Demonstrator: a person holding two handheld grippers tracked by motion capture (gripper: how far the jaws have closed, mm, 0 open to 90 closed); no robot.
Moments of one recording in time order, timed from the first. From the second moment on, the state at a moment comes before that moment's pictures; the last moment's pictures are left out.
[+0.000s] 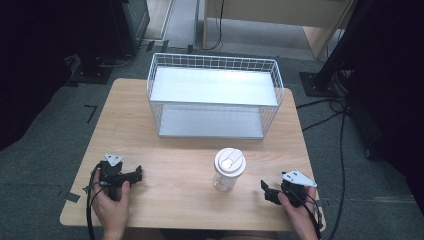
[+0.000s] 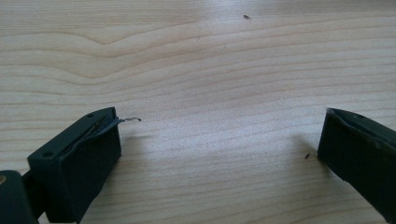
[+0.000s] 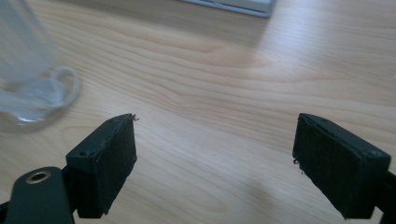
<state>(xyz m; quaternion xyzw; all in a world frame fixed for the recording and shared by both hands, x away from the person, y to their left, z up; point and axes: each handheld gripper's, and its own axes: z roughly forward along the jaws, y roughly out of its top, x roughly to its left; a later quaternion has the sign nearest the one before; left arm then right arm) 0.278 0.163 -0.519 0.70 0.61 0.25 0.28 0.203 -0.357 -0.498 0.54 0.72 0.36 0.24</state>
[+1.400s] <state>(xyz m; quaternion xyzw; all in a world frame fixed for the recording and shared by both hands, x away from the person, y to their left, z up) 0.278 0.163 -0.519 0.70 0.61 0.25 0.28 0.194 -0.271 -0.469 0.45 0.76 0.44 0.18</state>
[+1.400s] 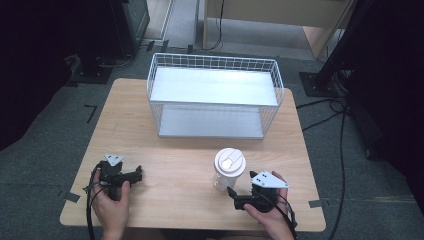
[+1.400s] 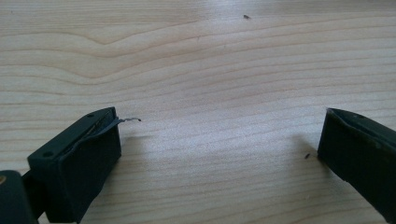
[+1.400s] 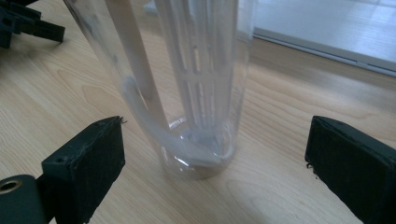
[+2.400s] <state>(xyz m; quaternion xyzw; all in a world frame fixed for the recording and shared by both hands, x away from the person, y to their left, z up) 0.278 0.163 -0.519 0.70 0.61 0.25 0.27 0.215 -0.231 -0.449 0.45 0.71 0.48 0.22</state>
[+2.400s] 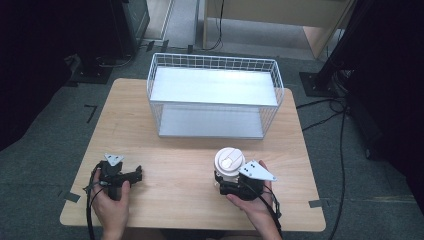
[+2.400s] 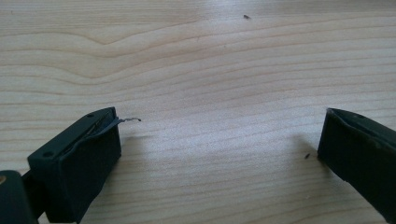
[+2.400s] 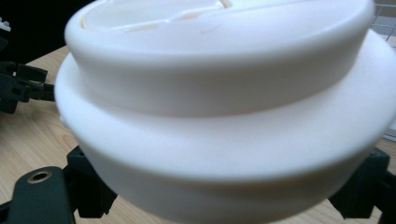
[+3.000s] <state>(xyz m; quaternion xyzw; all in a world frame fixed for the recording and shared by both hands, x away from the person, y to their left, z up) 0.278 0.163 -0.519 0.70 0.61 0.25 0.27 0.215 -0.221 -0.444 0.44 0.70 0.50 0.26</state>
